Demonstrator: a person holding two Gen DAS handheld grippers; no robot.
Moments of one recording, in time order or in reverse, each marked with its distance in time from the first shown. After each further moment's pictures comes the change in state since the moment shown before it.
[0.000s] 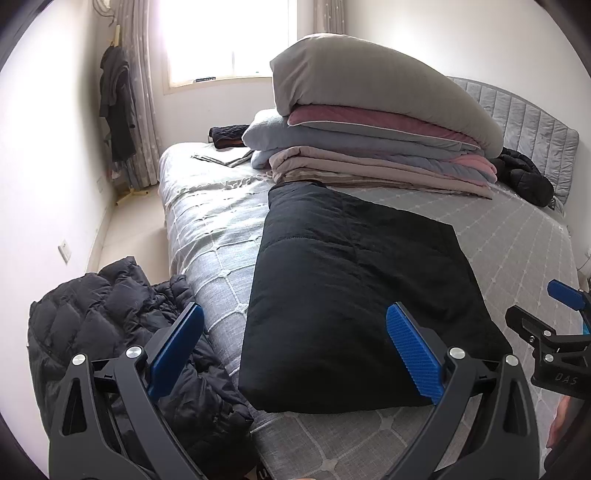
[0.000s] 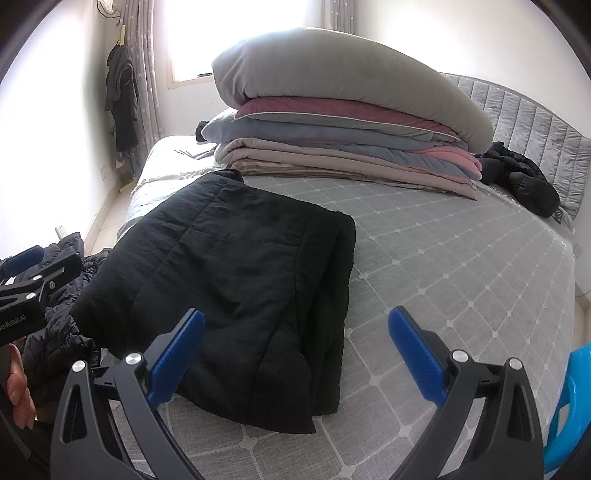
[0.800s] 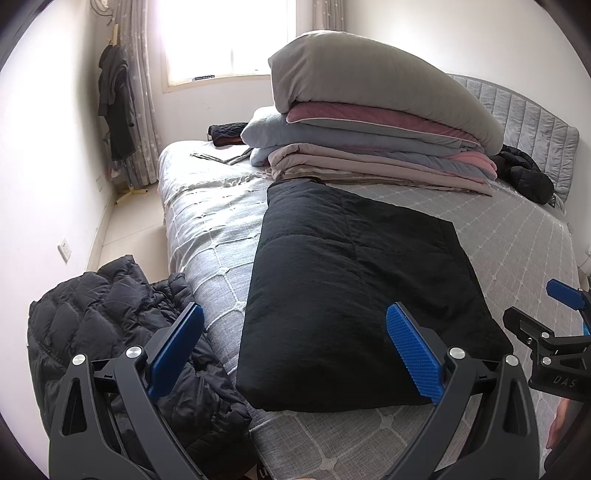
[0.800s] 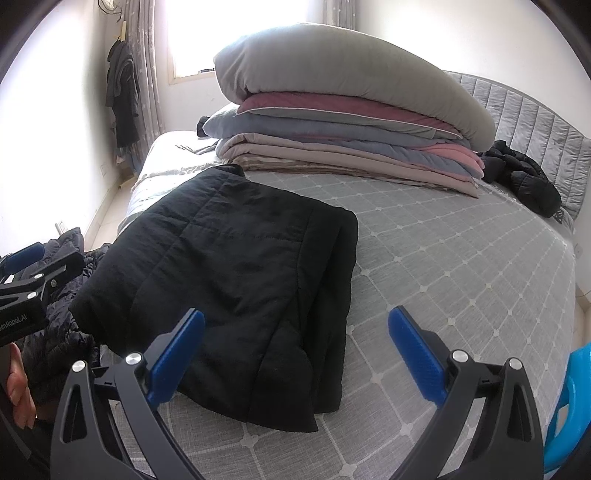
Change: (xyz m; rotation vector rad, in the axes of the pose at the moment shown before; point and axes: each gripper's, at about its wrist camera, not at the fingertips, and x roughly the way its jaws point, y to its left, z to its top) left arm 0.003 -0.001 -0.002 0.005 0.006 -0.001; right arm 0.002 0.000 0.001 -0.006 0.015 0.005
